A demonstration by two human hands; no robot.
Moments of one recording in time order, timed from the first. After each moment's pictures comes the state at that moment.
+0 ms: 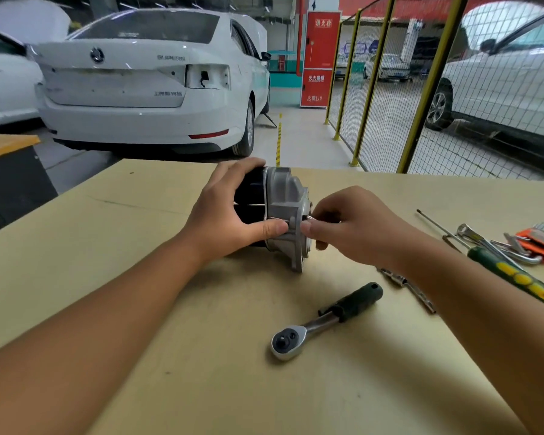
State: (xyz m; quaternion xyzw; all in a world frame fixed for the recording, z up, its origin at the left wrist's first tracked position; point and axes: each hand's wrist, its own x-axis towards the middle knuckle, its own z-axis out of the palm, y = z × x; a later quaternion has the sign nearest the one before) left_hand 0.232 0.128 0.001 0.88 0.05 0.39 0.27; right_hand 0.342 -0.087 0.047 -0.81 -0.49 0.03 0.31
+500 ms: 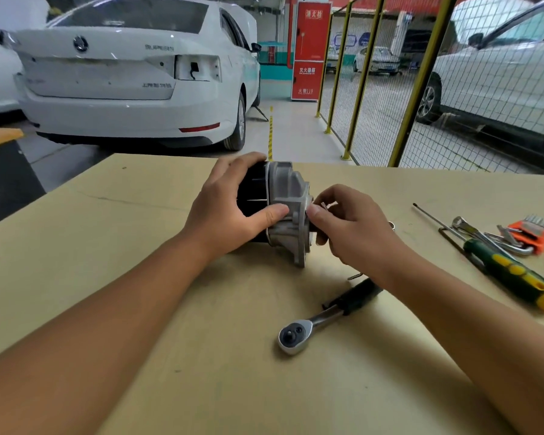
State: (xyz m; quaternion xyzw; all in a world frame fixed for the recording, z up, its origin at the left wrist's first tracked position) left_hand 0.235 0.126 -0.001 0.87 0.06 0.42 0.26; right_hand 0.330 -0.079 0.019 -0.78 -0.38 0.03 0.49
